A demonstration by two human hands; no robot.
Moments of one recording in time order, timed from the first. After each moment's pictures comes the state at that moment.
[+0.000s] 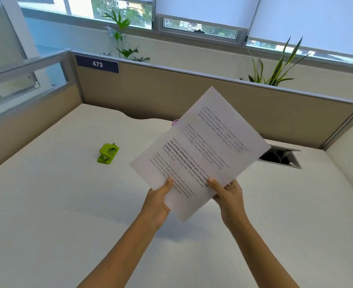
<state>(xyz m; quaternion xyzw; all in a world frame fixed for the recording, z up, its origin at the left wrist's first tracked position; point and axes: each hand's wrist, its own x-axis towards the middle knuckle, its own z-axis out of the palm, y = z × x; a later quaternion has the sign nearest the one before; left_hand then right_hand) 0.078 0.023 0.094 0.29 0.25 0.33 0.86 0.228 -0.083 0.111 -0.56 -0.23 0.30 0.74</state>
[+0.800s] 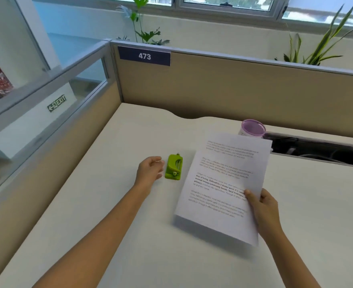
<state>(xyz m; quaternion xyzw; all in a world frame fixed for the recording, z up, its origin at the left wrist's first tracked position) -0.059 0.346 0.042 0.51 0.47 0.29 0.66 0.136 0.088 0.031 -0.74 -0.13 0.22 0.62</state>
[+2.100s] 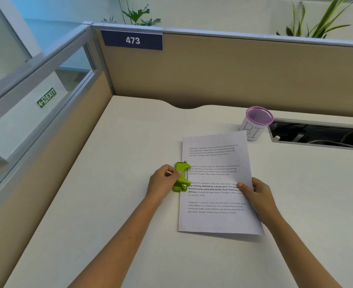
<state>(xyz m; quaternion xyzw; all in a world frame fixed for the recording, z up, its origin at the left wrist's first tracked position) -0.037 0.331 0.020 0.67 0.48 0.14 0.55 0.156 0.123 0.011 -0.76 -0.17 0.30 0.55</state>
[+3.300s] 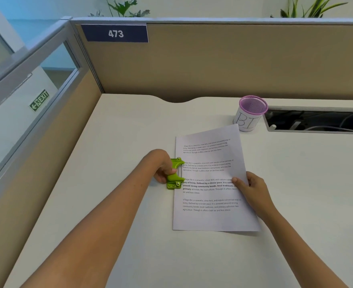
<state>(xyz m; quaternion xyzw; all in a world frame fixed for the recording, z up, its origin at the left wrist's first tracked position) 0.029 0.374 0.064 0.69 0.51 -0.35 0.38 0.159 0.122 0.000 -0.80 -0.21 0.26 0.49</state>
